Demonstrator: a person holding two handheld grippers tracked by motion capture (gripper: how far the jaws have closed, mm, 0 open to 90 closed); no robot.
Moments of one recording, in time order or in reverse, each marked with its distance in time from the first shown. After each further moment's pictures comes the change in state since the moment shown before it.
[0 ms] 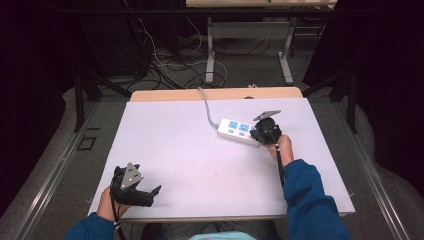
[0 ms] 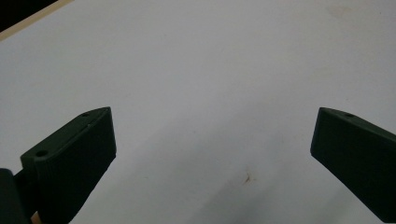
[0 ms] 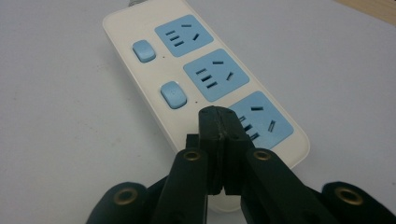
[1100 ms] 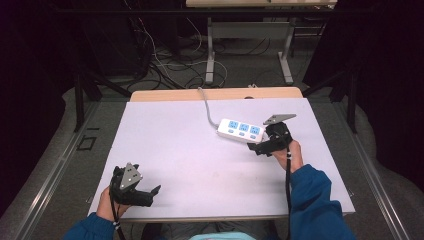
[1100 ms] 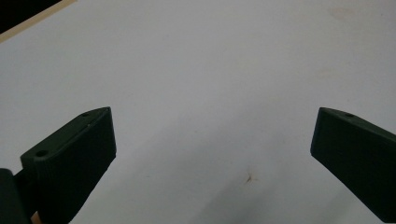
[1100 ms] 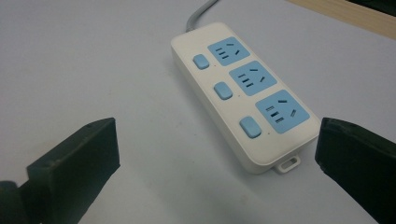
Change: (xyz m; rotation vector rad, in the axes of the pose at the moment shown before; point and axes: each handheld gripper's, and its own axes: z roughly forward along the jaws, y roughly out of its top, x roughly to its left) left arm 0.001 -0.001 -0.001 -0.005 0.005 -0.003; right arm 0.014 -0.009 -0.059 -0.091 0.117 0.002
